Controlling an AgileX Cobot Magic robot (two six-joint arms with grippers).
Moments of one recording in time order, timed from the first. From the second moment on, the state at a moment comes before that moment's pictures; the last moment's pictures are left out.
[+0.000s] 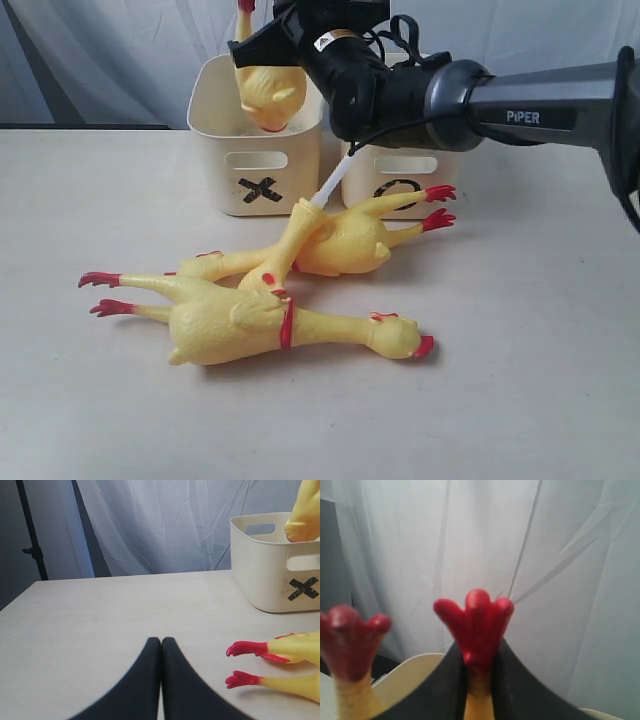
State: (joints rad) left arm 0.02 0.00 0.00 0.00 0.21 0.07; right arm 0.63 2.15 -1.61 0.50 -0.54 -0.61
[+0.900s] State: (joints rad) left arm 0.02 0.00 0.00 0.00 0.21 0.07; right arm 0.62 2.09 -1.68 0.50 -0.19 -0.63
